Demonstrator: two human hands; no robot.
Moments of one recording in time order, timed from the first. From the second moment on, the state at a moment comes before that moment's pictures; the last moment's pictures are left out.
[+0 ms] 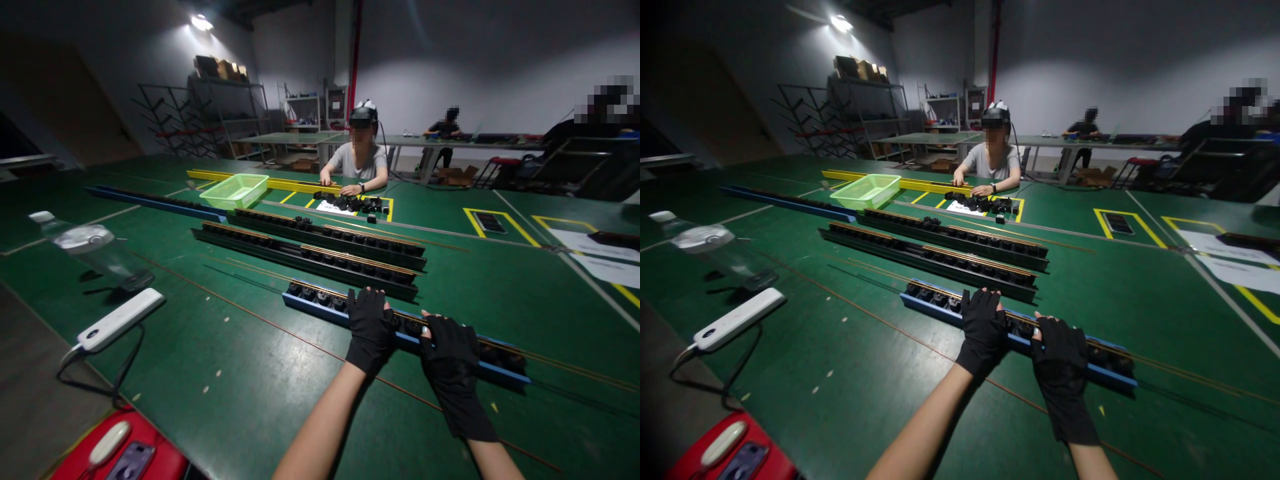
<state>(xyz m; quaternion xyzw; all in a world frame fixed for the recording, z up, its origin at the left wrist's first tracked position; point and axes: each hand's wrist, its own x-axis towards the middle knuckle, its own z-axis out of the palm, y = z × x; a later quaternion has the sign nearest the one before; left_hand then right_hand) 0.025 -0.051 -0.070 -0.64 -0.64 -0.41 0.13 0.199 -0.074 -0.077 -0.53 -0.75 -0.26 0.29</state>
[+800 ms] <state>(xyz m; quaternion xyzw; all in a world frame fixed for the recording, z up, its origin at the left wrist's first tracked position) 0.024 -0.052 -0.067 -0.65 -0.63 -0.42 0.10 0.201 -0.072 -0.080 -0.54 -0.75 -0.26 0.30</state>
